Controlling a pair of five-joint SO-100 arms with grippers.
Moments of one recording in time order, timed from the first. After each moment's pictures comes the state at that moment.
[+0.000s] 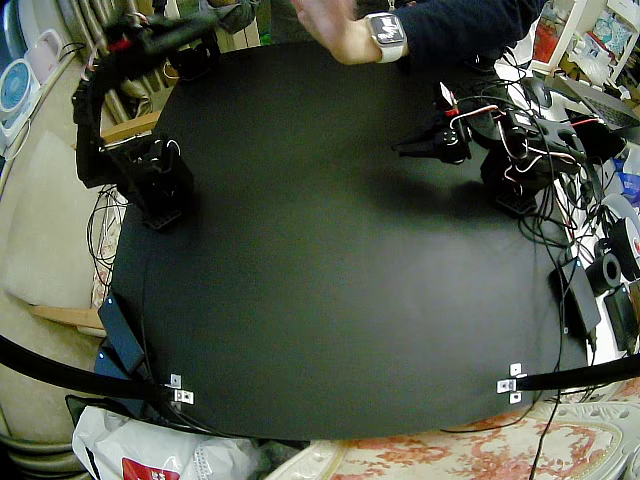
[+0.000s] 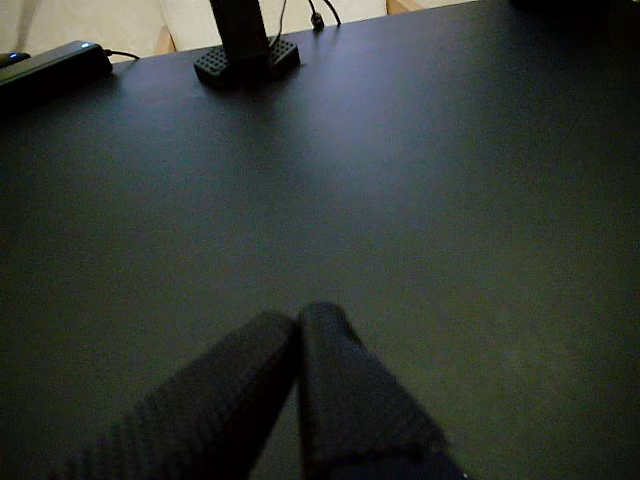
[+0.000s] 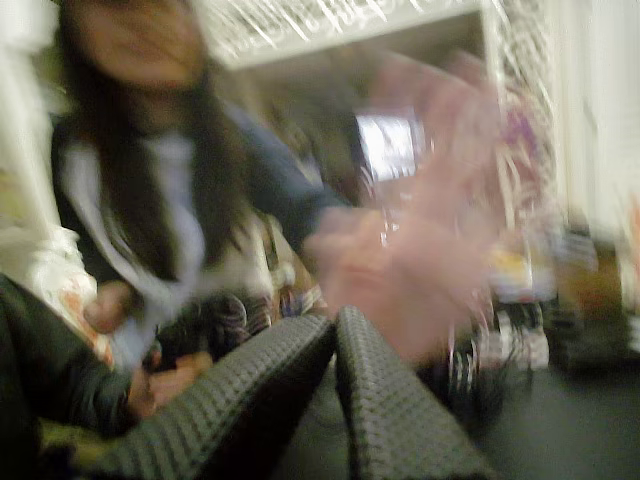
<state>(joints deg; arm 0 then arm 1) 3.9 184.7 181.6 23.9 -1.8 -19.2 169.5 110.4 32.7 9.1</state>
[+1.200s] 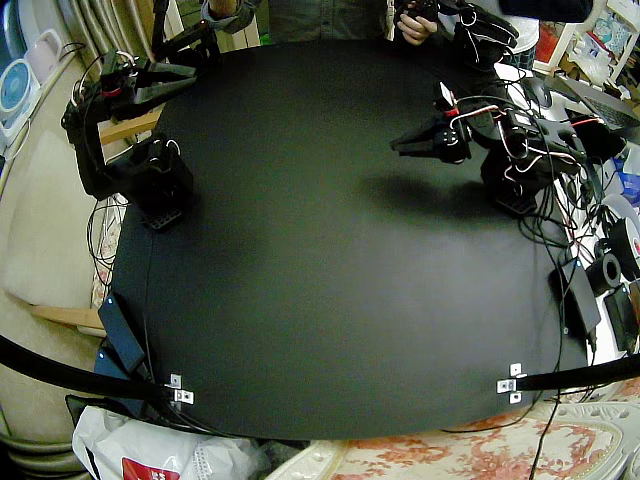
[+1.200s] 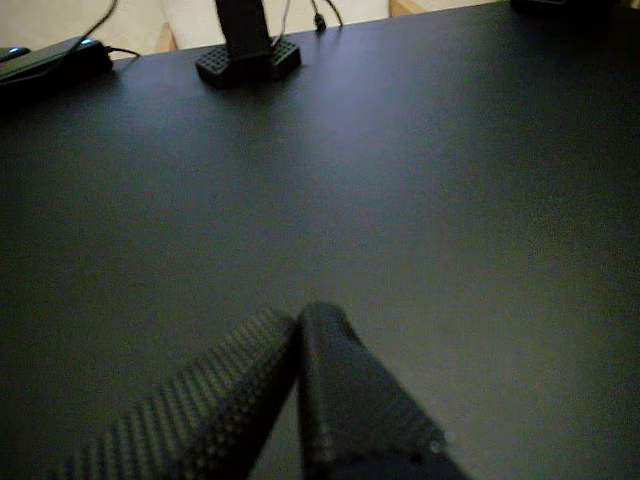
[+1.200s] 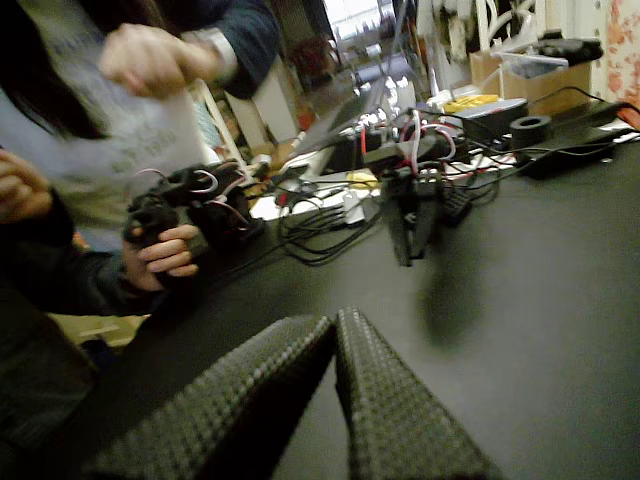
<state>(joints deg) 3.3 184.7 181.5 23.9 -2.8 -18.1 179.7 115.7 62.3 17.2</state>
